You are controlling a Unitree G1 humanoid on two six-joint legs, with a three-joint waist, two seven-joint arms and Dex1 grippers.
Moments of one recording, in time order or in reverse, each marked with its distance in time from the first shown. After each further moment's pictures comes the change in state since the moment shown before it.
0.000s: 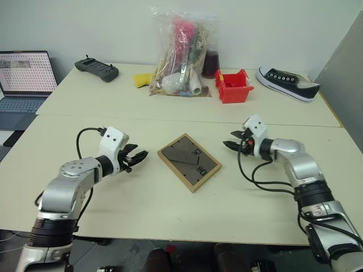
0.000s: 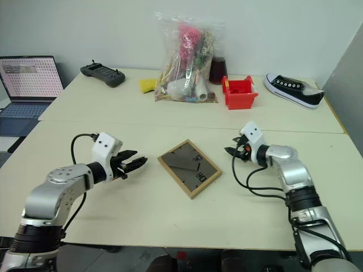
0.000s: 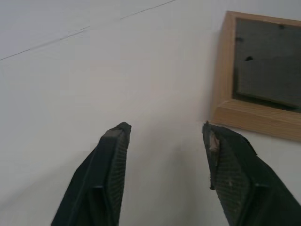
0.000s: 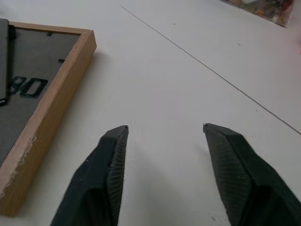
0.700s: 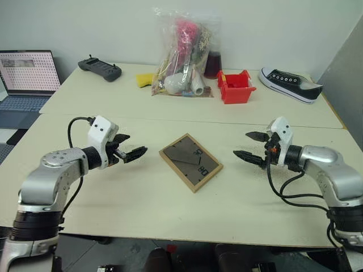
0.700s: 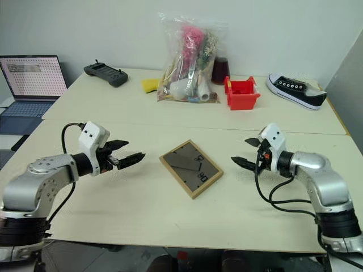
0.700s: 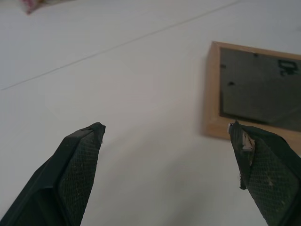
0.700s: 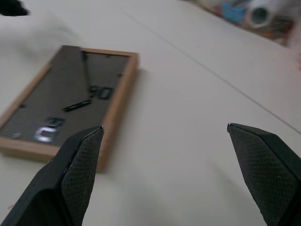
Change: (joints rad) left arm -0.069 0.205 0.036 0.030 -0.113 0.029 -0.268; right arm 0.187 -0.274 -0.135 -0.444 0.257 0.272 0.151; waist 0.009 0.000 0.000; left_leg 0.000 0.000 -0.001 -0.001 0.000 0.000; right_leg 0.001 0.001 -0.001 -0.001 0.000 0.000
